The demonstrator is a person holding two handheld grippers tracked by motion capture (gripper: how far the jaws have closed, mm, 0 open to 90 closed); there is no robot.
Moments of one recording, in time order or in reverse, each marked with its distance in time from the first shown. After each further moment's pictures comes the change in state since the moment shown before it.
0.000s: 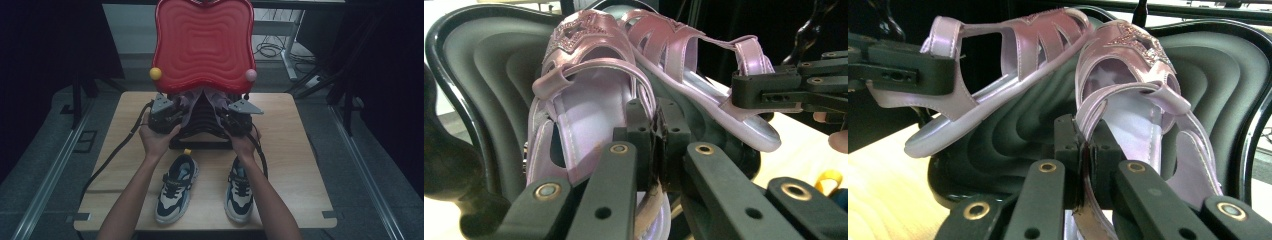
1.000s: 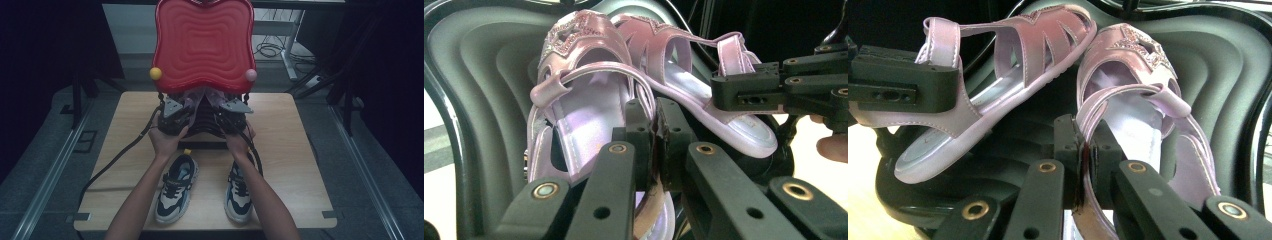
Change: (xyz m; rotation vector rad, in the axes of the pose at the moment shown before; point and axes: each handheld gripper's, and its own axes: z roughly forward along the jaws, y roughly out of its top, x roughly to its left) left arm -0.007 -0.017 0.028 -0.019 0.044 0.012; right arm 0.001 -0.010 0.028 0.023 -0.082 -0.037
